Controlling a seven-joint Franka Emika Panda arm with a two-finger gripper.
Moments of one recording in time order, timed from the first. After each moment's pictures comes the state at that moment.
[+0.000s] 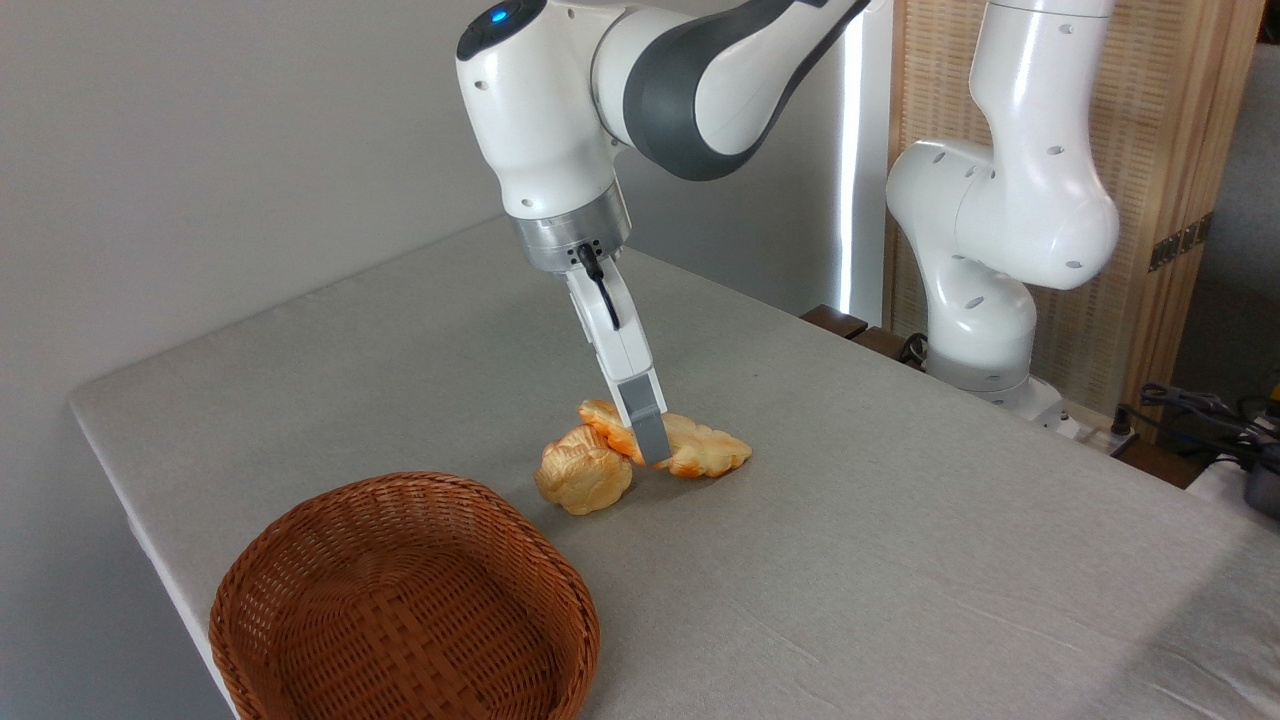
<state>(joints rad) -0.15 -0.23 -0.02 -2.25 0.00 1.87 1.04</state>
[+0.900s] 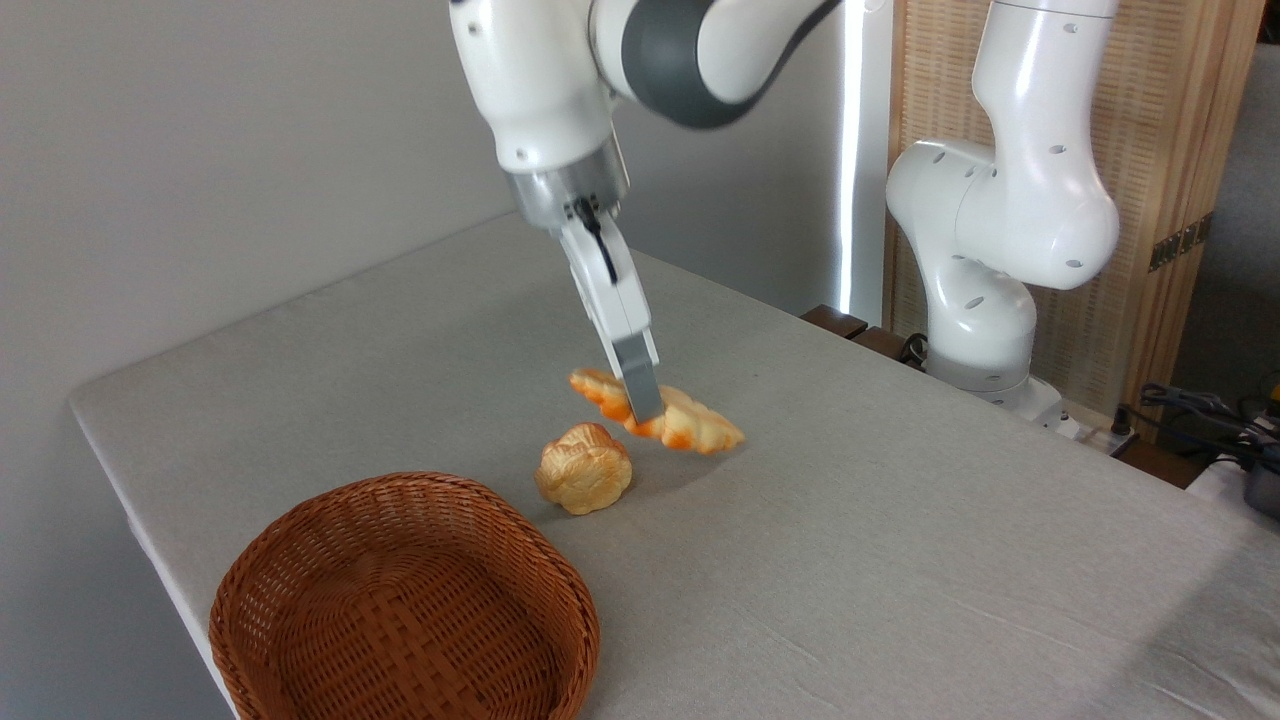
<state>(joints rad) -0.15 -0.26 -0.01 -2.17 0.00 1.78 1.04</state>
